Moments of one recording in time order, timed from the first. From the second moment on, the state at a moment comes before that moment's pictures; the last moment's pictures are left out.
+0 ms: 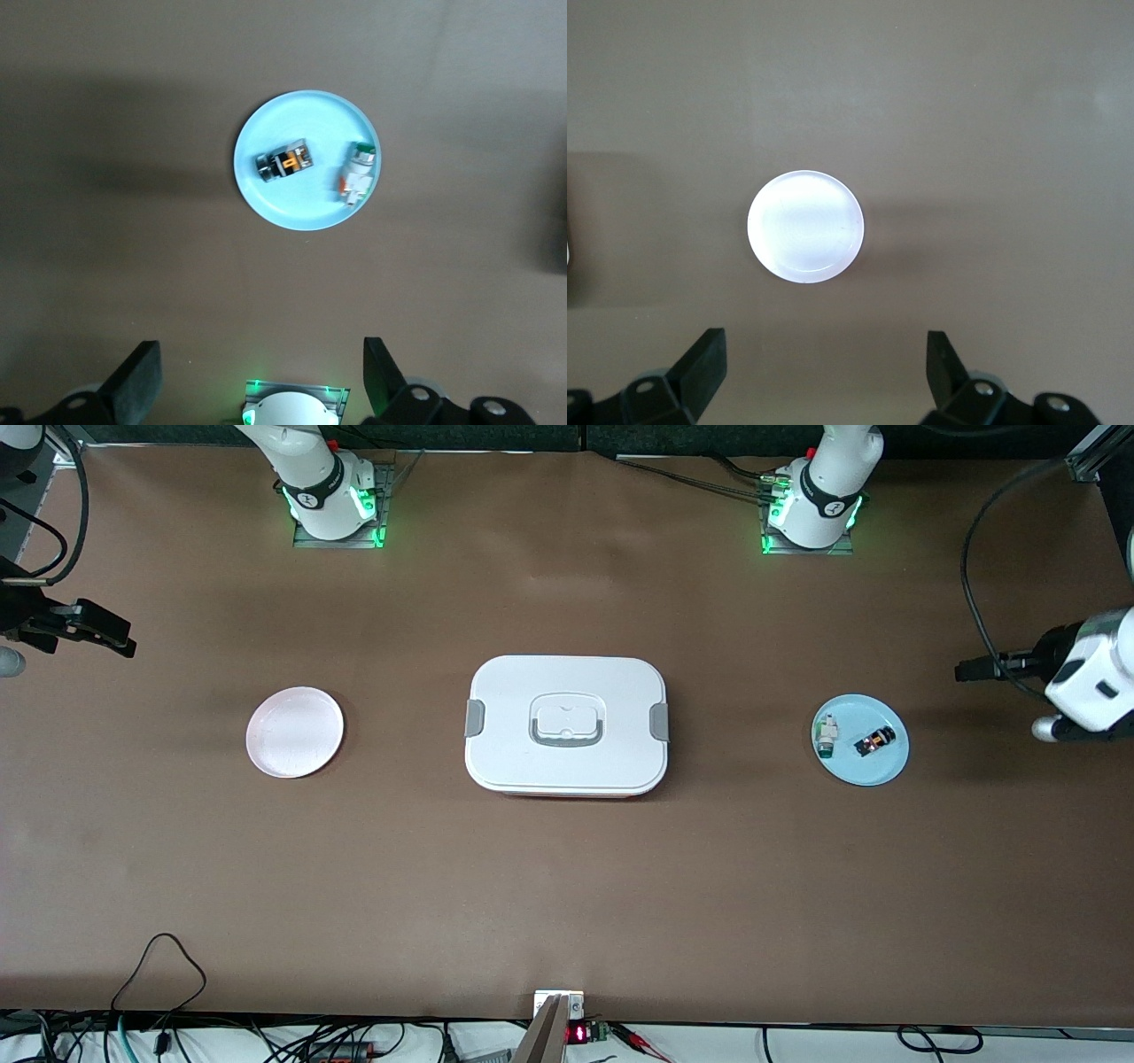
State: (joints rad) left arm 0.15 0.22 -0.02 -1.61 0.02 1.47 -0.01; right arm -0.05 0.02 0.00 -1.63 -0.06 1.61 -0.02
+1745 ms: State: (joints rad) left arm 0.18 0.49 -0.05 -1.87 0.03 2.06 -0.43; right arm -0.03 0.07 0.00 -1.63 -0.06 1.60 -0.02
